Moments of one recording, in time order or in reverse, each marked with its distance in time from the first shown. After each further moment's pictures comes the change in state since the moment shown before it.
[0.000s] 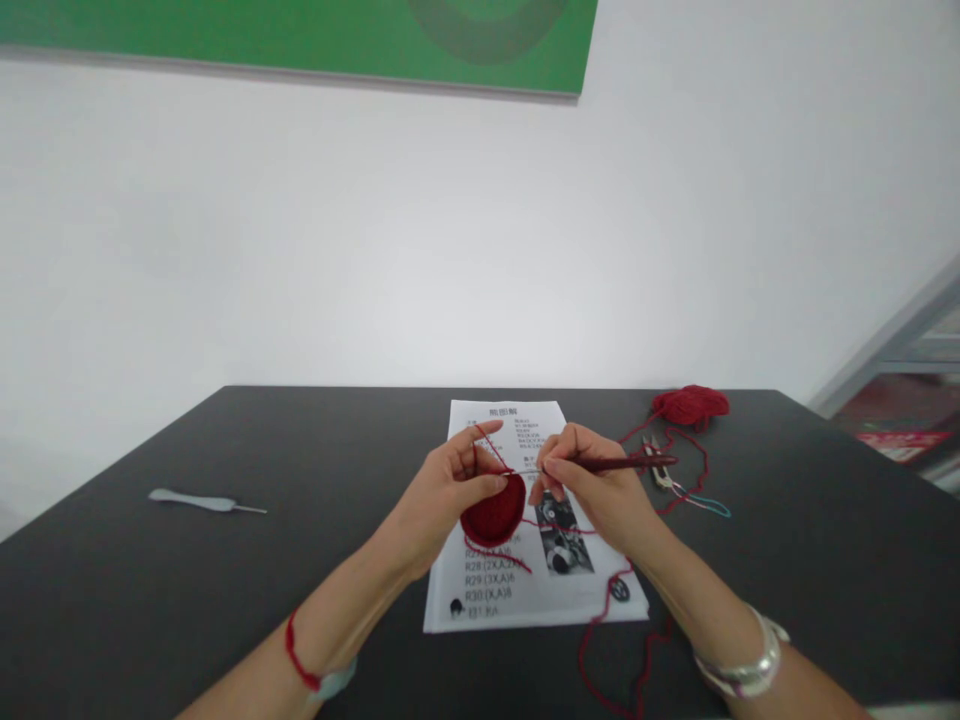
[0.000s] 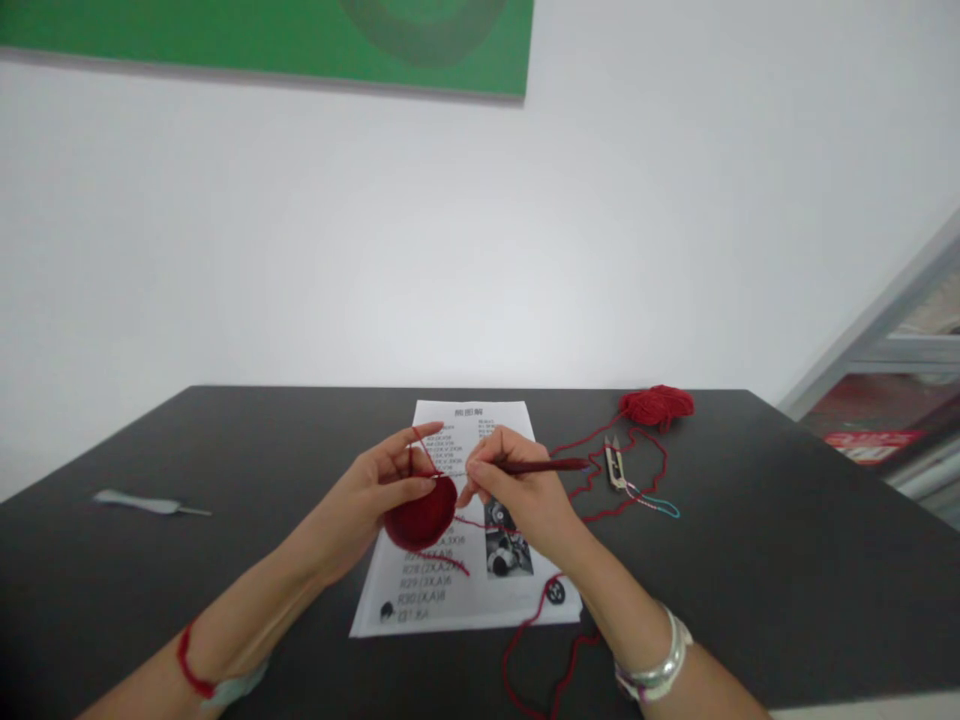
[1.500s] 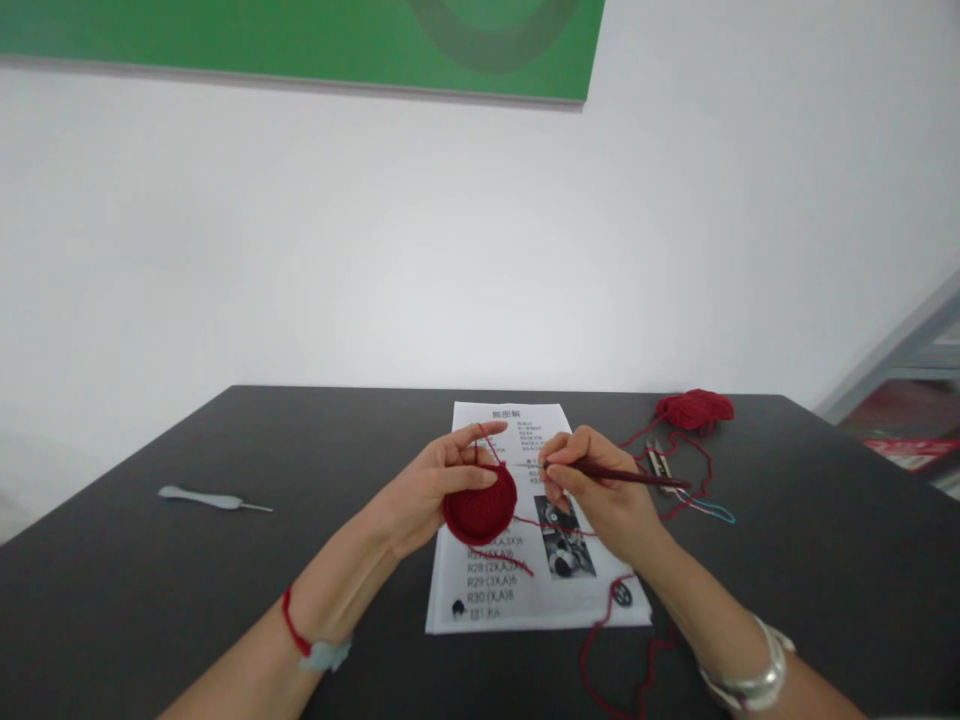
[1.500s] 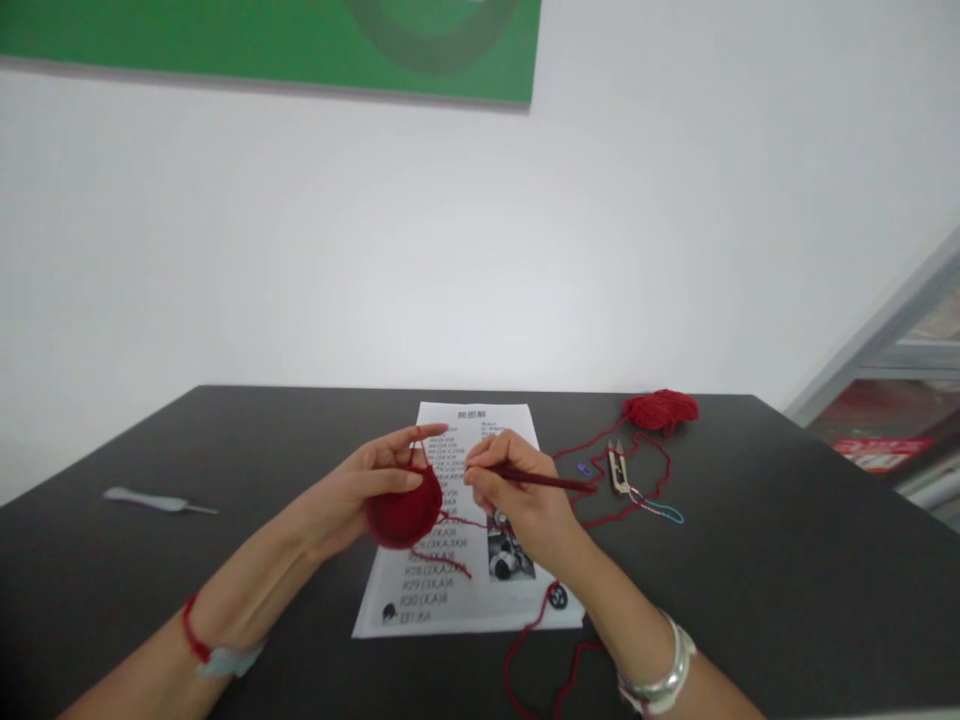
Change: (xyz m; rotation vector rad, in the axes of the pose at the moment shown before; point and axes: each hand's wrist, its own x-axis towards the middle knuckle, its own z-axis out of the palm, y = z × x) left_hand 0.006 0.009 -0.019 -0.202 -0.119 -0.129; right_hand -0.005 0.002 0.004 0.032 -0.025 -0.138
